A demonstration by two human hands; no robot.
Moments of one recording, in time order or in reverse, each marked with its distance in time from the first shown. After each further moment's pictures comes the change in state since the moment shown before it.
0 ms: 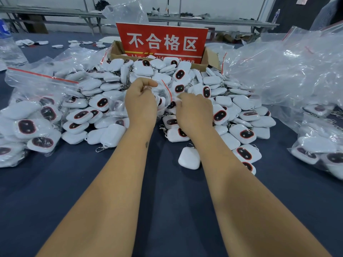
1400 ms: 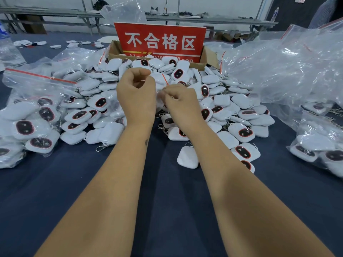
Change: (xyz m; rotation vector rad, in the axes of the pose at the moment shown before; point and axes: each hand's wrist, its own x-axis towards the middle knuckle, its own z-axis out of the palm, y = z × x) left_hand -0.008 0.023 0.001 -0.089 0.131 0.143; right_hand 0.000 -0.018 -0.003 0.831 0.009 0.009
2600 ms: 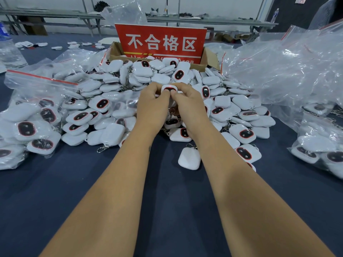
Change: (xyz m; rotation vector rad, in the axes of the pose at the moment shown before) left_hand -0.008 -0.015 0.002 0.177 -0.406 -0.206; right_hand 0.005 0.007 -0.005 0.444 0.039 0.270
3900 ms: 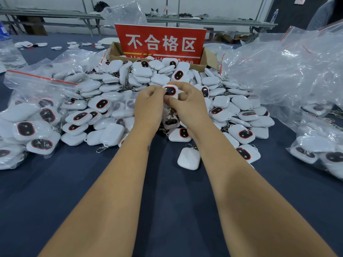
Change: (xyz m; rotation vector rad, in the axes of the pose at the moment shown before) left_hand 0.003 0.000 0.000 -0.122 0.066 -0.080; right_hand -0.002 0.001 -0.003 -0.044 -0.052 -0.049
